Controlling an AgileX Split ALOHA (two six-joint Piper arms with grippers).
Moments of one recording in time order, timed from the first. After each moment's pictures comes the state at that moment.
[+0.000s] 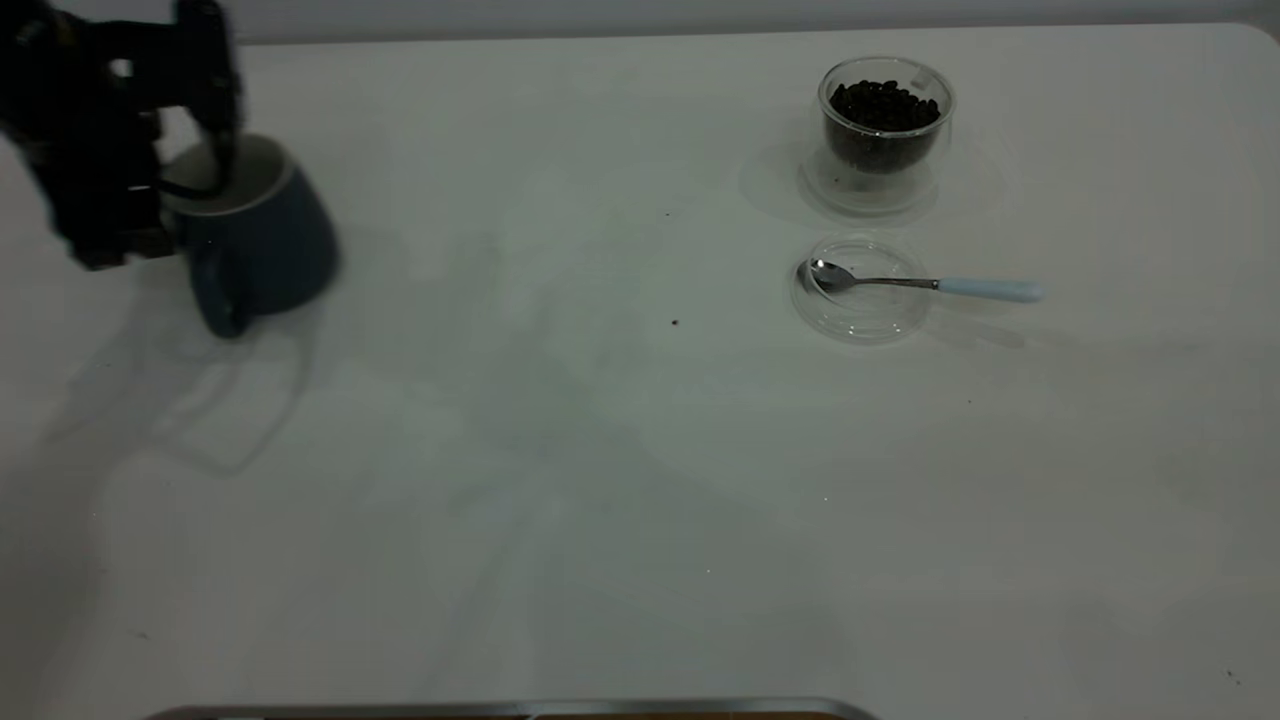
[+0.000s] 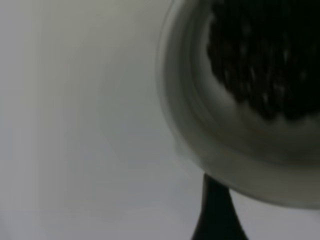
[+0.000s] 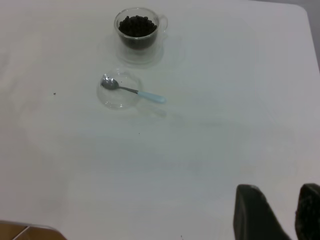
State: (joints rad) left arm -0.08 2.20 -1.15 0.41 0.07 0.86; right arm 0.09 -0.01 -0.48 0.04 1.12 -0.02
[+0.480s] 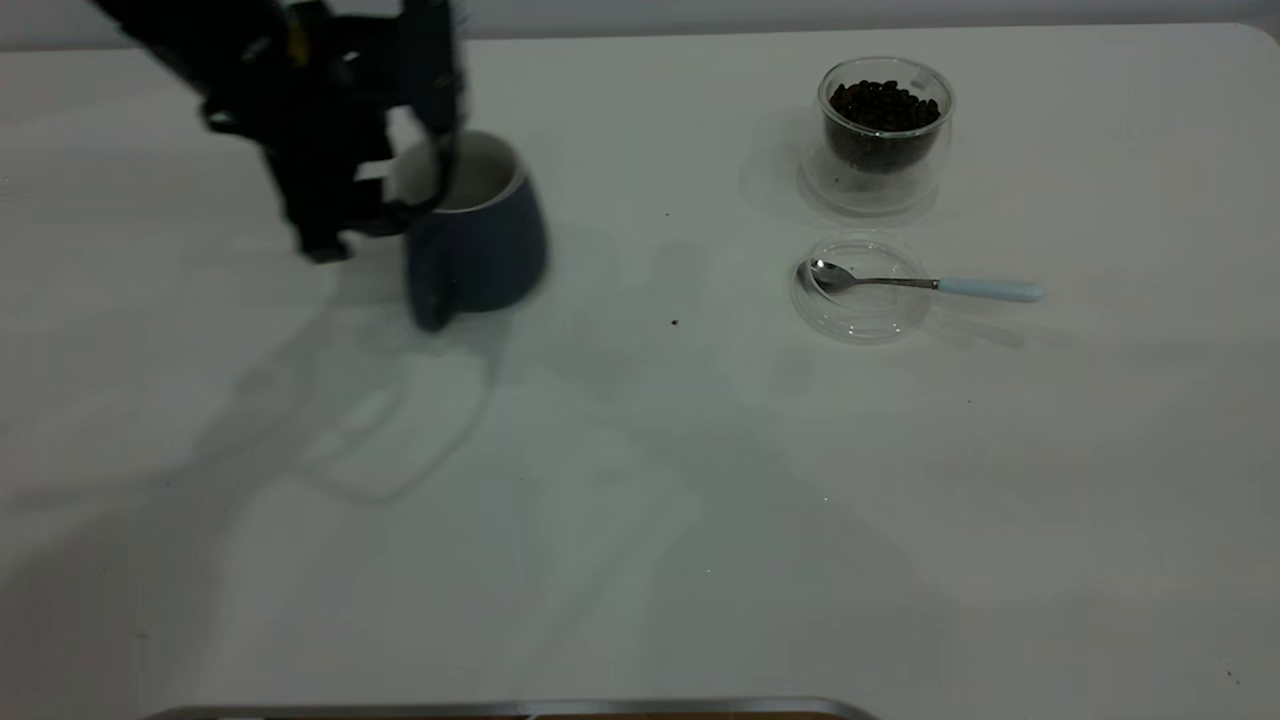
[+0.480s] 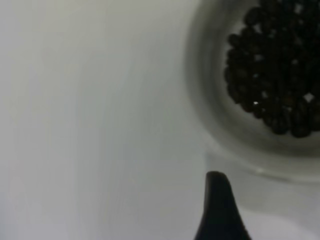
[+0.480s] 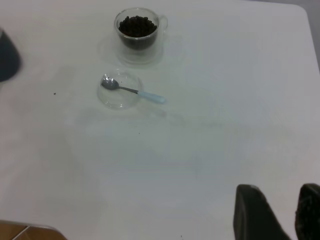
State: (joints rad) left arm -0.35 2.22 -1.19 0.41 -0.04 0.71; right arm 0.09 -0.01 -0.48 0.04 1.12 -0.02
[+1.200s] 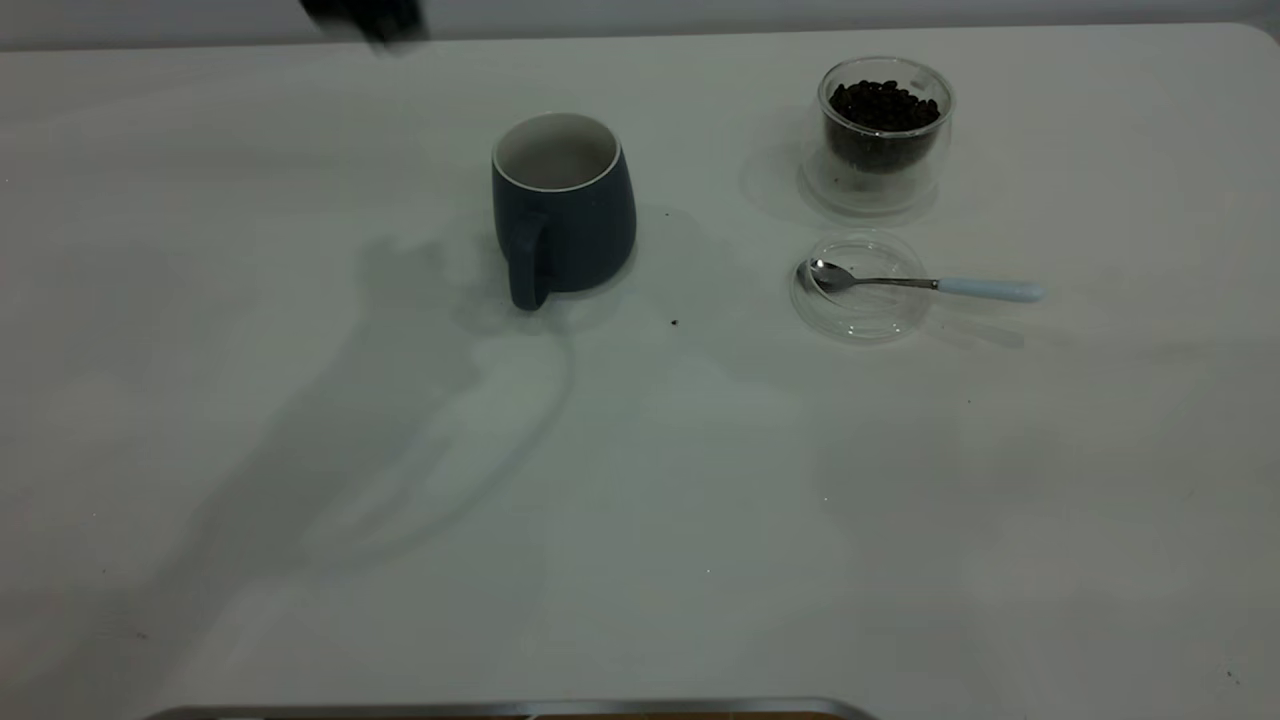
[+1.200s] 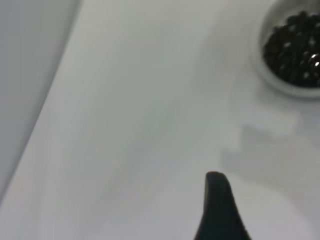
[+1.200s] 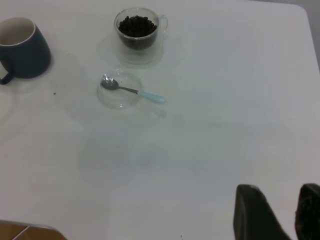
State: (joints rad) left arm -0.47 1.84 -1.24 0.40 0.40 0.24; right arm 0.09 -0.01 -0.48 0.04 1.12 -0.02
